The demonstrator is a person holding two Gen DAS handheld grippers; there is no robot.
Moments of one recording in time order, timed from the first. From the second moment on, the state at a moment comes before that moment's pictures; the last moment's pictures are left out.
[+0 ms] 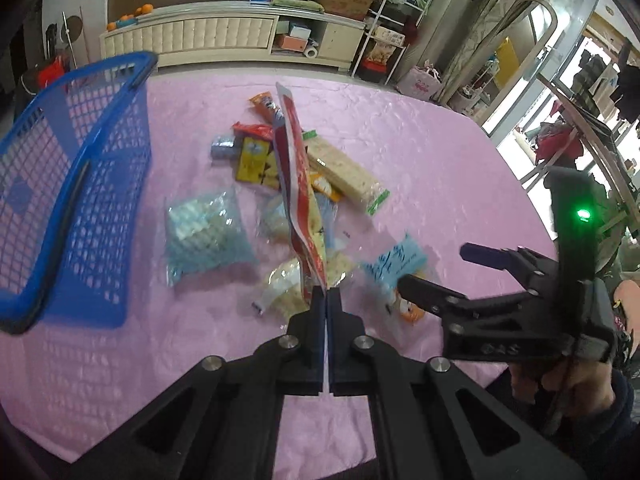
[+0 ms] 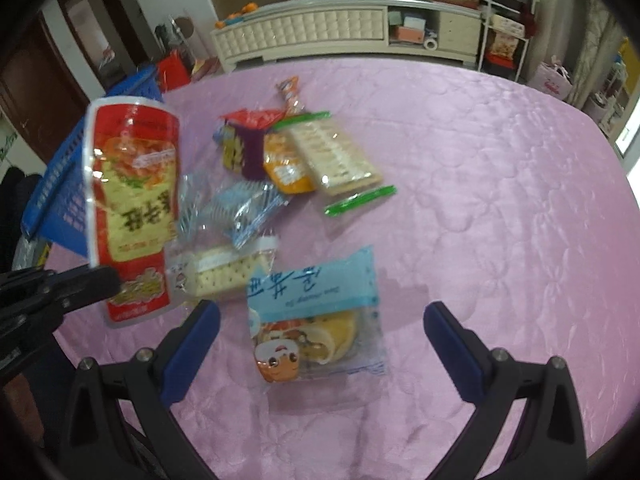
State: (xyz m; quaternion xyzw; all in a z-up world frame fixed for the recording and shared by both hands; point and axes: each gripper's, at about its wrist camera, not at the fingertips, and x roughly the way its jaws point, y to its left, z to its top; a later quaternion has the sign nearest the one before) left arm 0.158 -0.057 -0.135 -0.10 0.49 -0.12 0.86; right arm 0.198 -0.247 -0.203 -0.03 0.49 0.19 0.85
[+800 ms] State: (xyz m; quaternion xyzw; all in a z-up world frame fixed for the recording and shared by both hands) left arm 0.118 -0.051 -0.107 -0.08 0.45 -0.15 0.88; right arm 0.170 -0.219 -0.165 -0.03 0.45 0.22 0.86
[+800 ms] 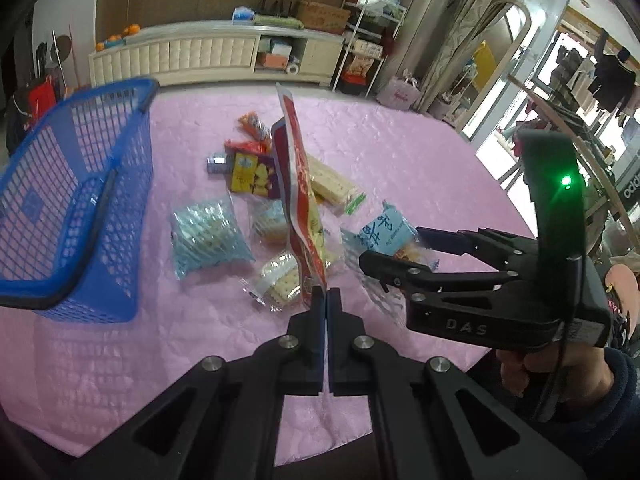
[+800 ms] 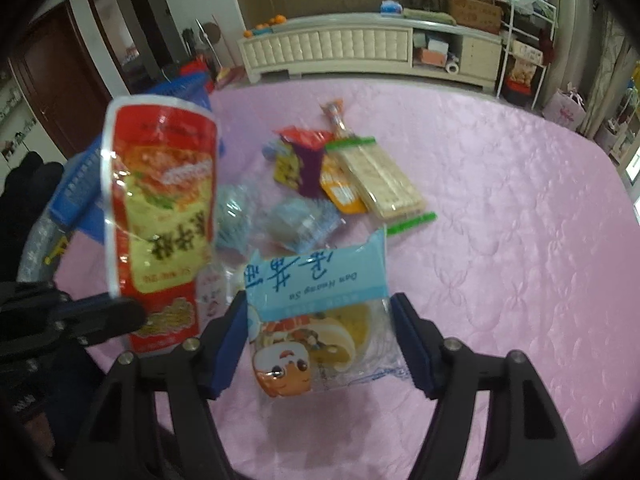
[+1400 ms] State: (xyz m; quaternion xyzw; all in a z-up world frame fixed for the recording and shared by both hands) left arm 0.088 0.016 -0.021 -0.04 0.35 -0.09 0.93; right arm 0.137 -0.171 -0.058 -0.04 0.35 0.27 0.90
